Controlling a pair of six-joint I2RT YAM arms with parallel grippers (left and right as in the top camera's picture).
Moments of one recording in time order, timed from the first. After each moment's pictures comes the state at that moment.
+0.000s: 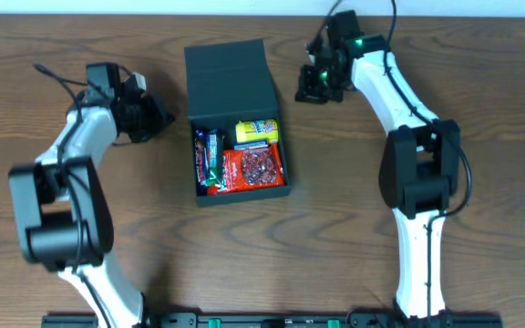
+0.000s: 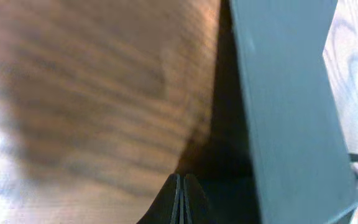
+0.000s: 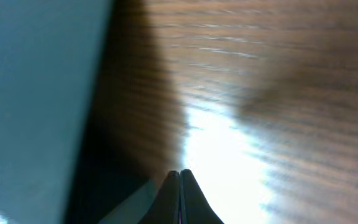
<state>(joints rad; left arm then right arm) 0.13 2.00 1.32 -0.47 0.56 -0.47 0.21 2.43 2.06 -0.92 -0.50 0.28</state>
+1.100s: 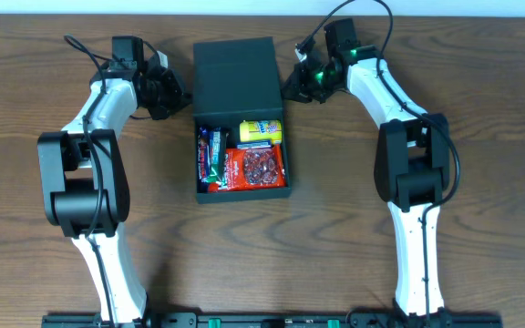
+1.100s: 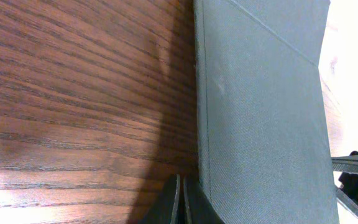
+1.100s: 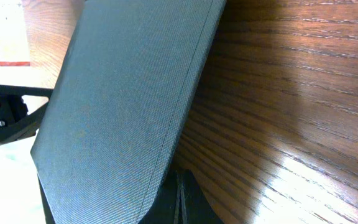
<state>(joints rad) 0.04 2.18 1.57 -0.53 0.59 -0.51 0.21 2.50 2.05 -0.72 -0.79 0.34</state>
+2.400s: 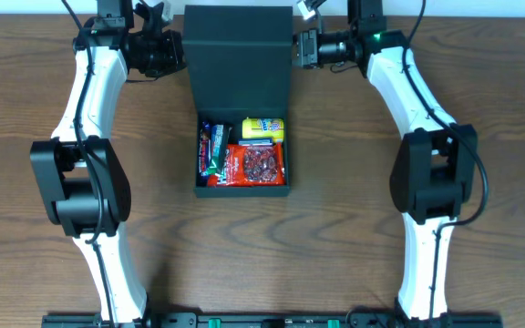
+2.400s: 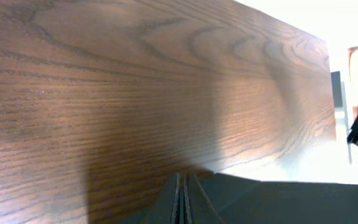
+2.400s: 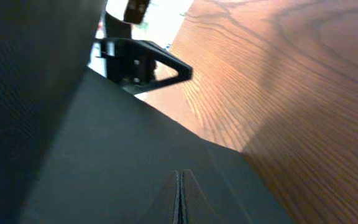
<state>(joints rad) 0.03 2.18 1.93 -0.78 0.73 -0.18 0.18 2.34 2.05 -0.50 -1.23 0.30</state>
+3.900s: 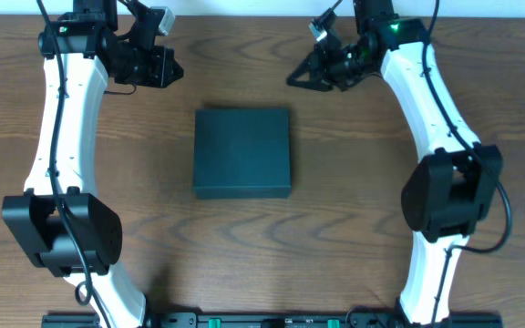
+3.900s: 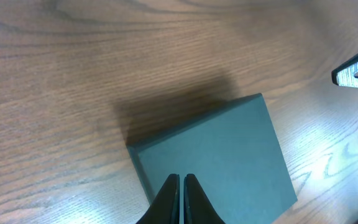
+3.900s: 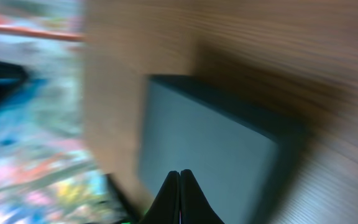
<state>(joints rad) 0.02 1.93 1.93 -1.16 0.56 0.20 0.19 2.17 2.05 -1.11 -0.79 0.21</state>
